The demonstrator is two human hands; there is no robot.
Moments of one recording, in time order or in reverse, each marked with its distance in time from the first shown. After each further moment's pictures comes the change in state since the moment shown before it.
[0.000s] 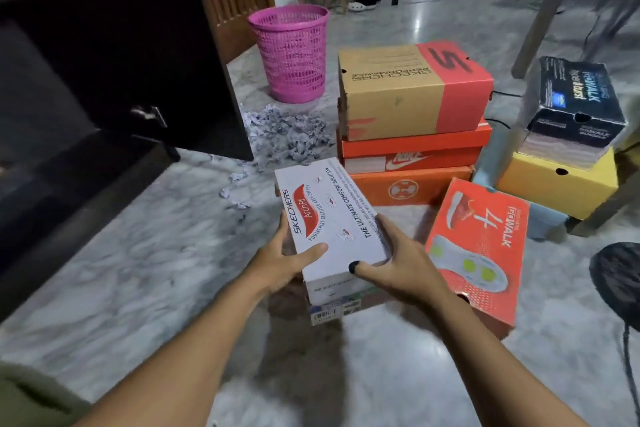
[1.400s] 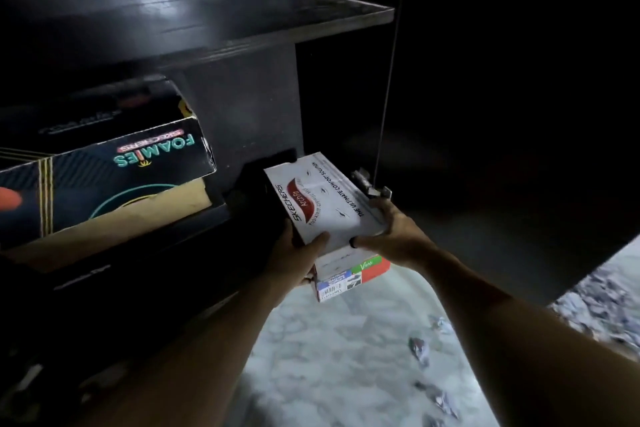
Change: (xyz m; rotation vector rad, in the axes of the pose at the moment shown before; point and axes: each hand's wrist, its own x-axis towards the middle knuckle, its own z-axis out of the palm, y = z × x) left_hand 0.196 -0.085 -0.444 -0.477 0.758 -0.228; right_hand 0.487 -0.280 0.358 0.047 -0.642 -0.214
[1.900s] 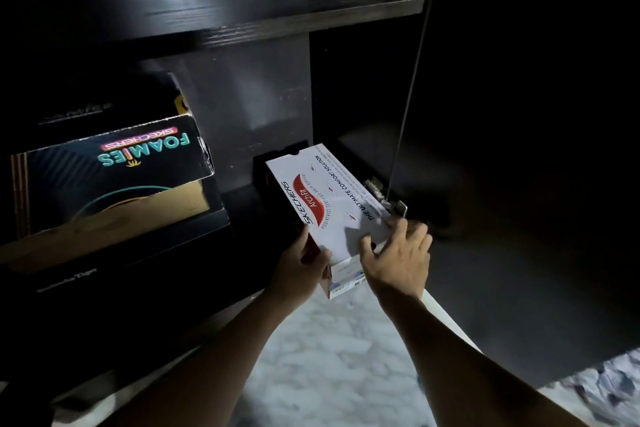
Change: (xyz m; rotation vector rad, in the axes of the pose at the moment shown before) left_hand 0.047 -0.027 0.011 0.137 0.040 0.212; right_hand 0.031 0.026 0.055 -0.494 0.672 -0.036
